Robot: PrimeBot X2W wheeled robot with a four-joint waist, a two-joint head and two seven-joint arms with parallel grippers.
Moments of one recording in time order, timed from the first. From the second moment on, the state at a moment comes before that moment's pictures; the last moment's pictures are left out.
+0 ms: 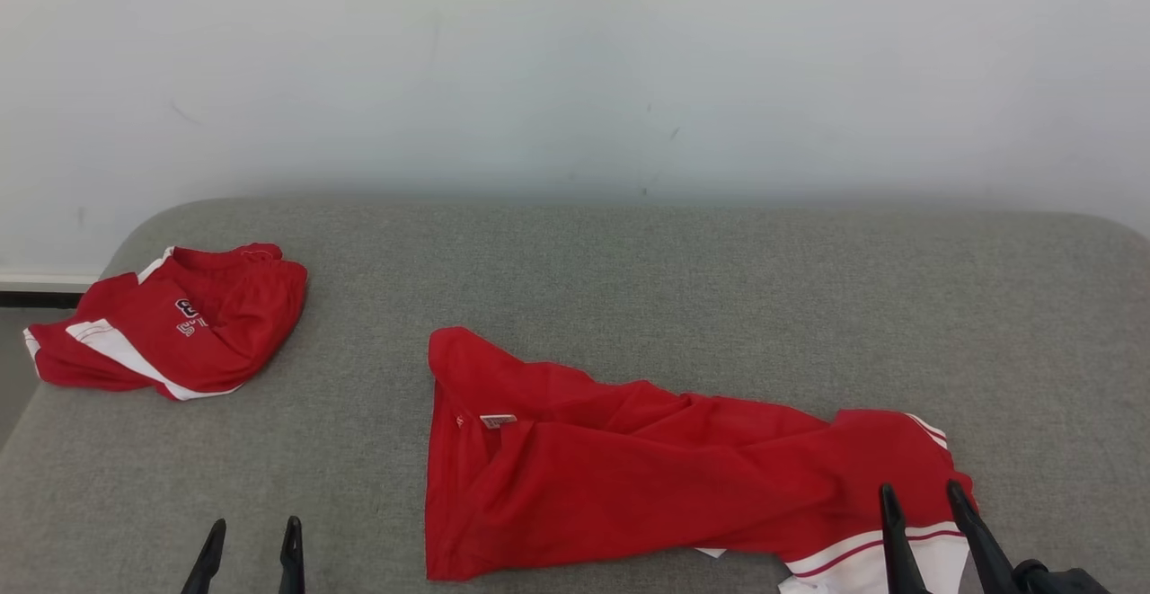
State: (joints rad) left arm 0.11 0.14 0.03 0.14 -0.17 -0.13 -0.26; right arm 0.11 -0.11 0.04 0.17 0.24 0.13 -0.26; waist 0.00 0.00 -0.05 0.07
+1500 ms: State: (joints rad) left arm -0.19 0.34 -0.55 0.57 -0.48 -0.13 -0.26; right arm 0.06 -0.09 0.06 0.53 0.27 0.13 -0.26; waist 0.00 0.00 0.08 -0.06
